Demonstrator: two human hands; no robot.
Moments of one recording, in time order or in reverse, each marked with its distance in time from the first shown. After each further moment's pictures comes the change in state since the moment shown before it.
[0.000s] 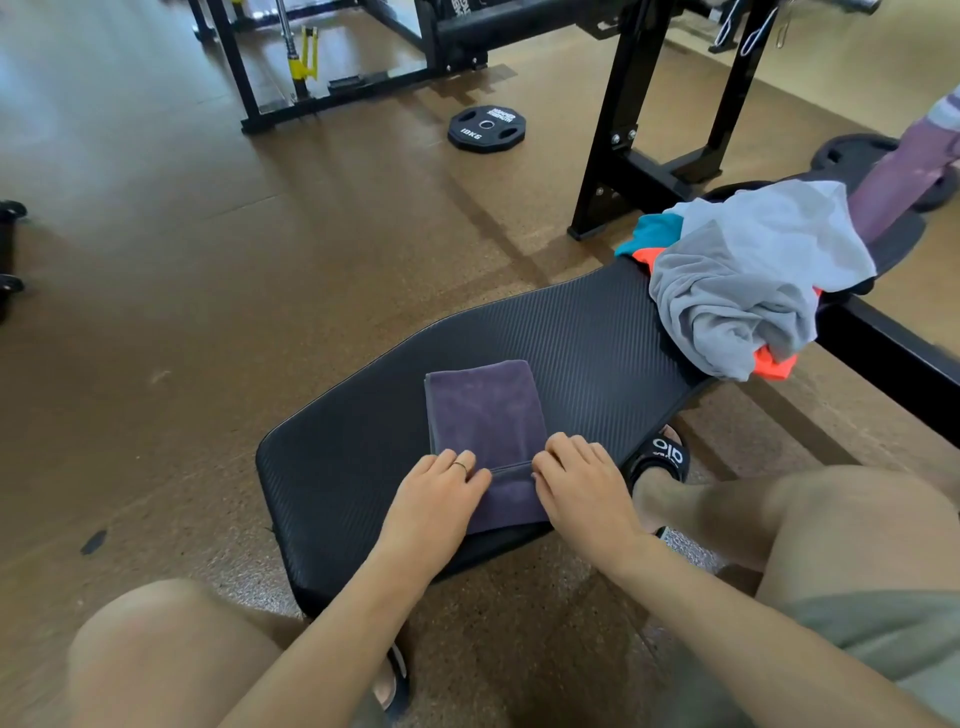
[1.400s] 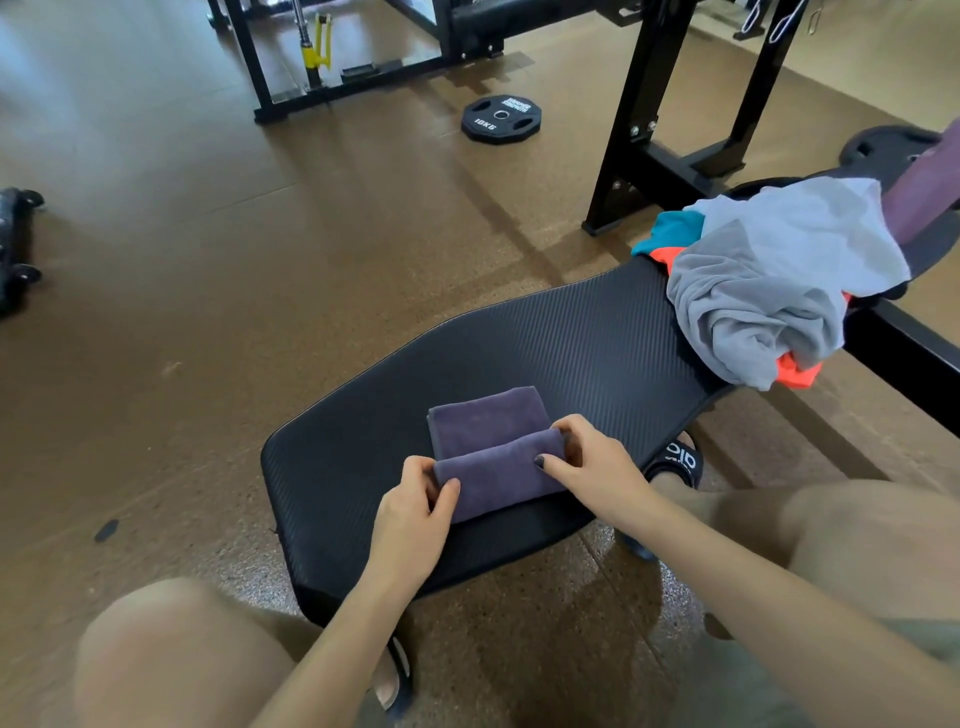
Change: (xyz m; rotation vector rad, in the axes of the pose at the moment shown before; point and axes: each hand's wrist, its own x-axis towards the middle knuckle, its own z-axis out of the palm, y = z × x) left_hand -0.018 -0.007 0.003 -0.978 0.088 -0.741; right_hand 0.040 0.021 -0.019 0.737 -0.386 0.504
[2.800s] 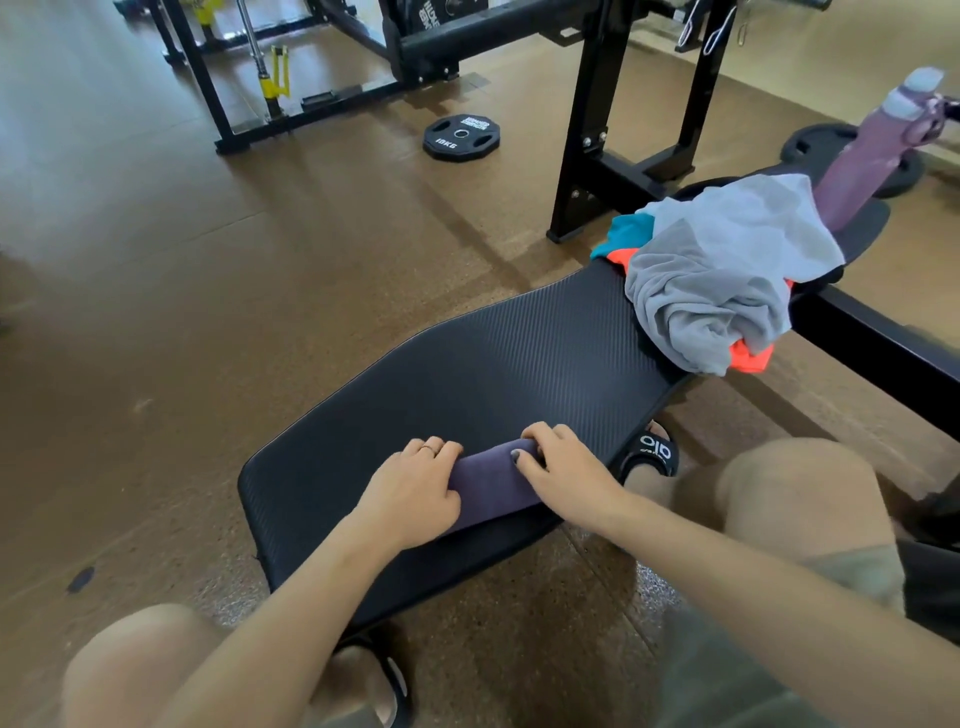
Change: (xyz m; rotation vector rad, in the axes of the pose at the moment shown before) left_hand 0.039 0.051 -0.012 0.838 -0.381 0.365; right_hand -0.012 -0.013 0.003 -0.143 0.007 -0.001
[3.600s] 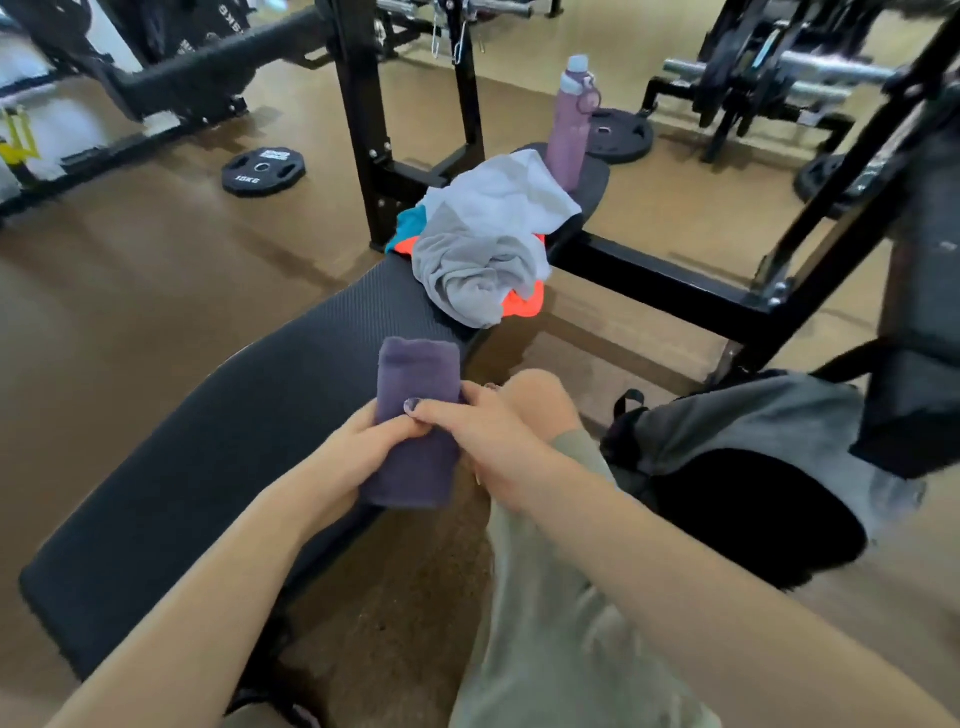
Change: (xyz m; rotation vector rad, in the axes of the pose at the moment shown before) left_hand -0.022 0.172 -0.038 -1.184 -0.209 -0.005; right_hand -0.108 0.019 -0.067 0.979 0.282 0.309
